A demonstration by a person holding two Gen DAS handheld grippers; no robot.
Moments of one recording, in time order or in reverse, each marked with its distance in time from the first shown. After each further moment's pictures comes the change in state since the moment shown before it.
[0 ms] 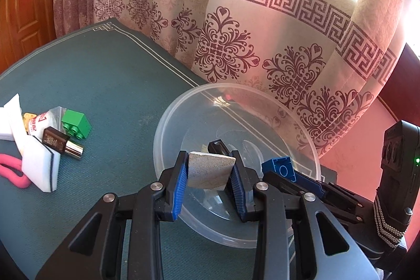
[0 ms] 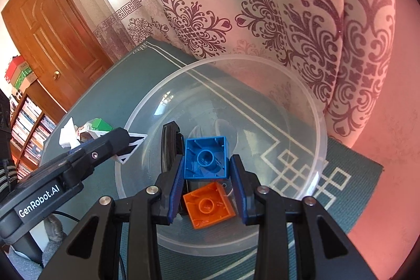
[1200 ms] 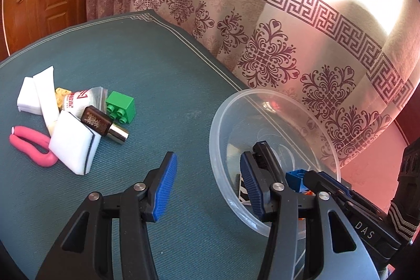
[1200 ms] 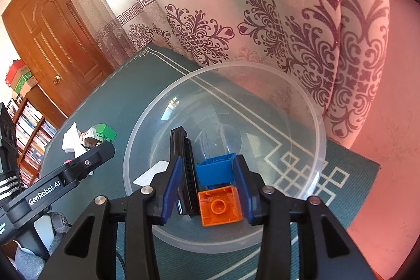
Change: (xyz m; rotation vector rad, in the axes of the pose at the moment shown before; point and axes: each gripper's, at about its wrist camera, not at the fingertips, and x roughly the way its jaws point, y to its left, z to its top) left arm -0.013 0.047 -0.010 -0.134 -0.026 0.083; right arm -0.008 0.011 0.000 -0.005 -0.028 0.005
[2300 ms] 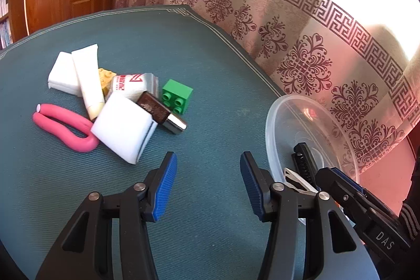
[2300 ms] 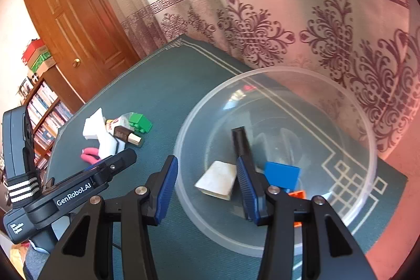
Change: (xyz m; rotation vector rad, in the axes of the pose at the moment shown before) left arm -0.012 0.057 -0.006 -0.105 -0.001 0.069; right arm 0.011 0.065 -0.005 -0.123 0.020 0.087
